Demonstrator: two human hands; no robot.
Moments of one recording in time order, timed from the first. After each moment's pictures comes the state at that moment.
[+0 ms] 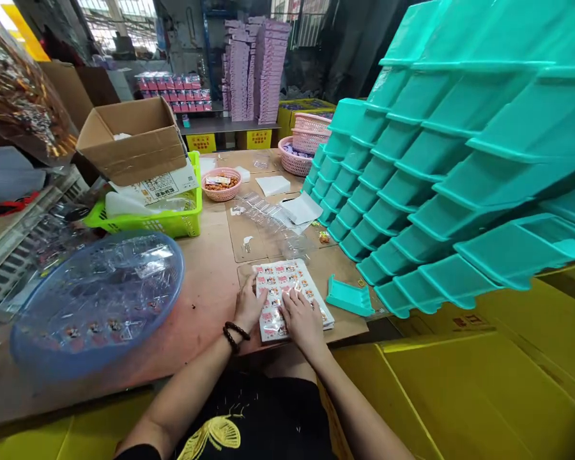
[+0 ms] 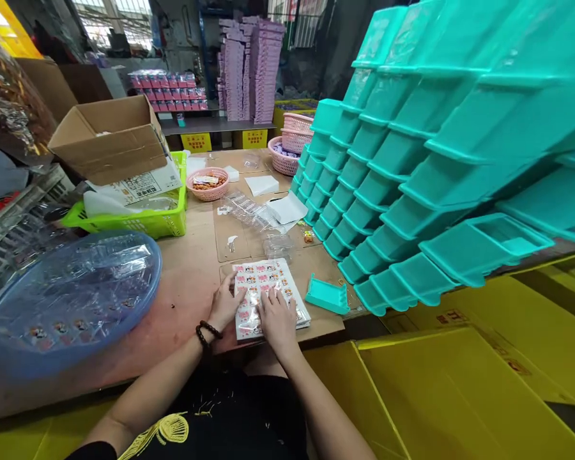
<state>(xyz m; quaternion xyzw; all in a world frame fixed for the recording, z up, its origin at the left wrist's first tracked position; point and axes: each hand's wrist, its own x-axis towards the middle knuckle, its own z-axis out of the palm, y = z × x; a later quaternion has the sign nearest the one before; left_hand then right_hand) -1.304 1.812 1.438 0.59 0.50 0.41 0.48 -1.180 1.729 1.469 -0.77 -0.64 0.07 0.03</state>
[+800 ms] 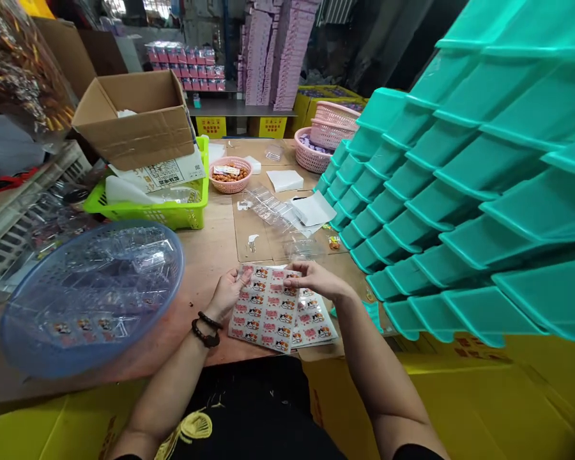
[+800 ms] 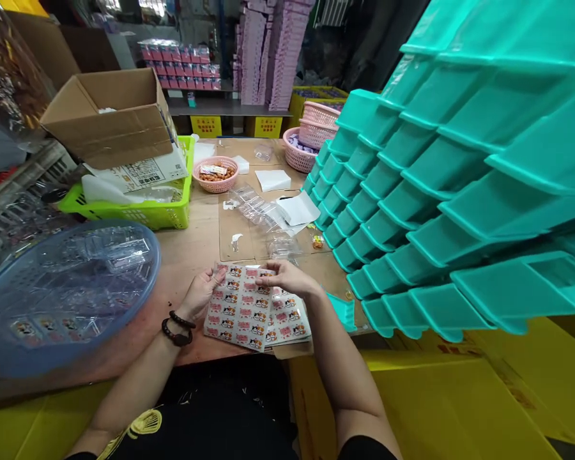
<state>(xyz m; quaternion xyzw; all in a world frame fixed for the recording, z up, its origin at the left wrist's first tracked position) -1.342 1.844 1.477 0.36 0.39 0.43 0.73 -1.113 1.834 1.542 -0.51 -0.49 0.65 0.28</state>
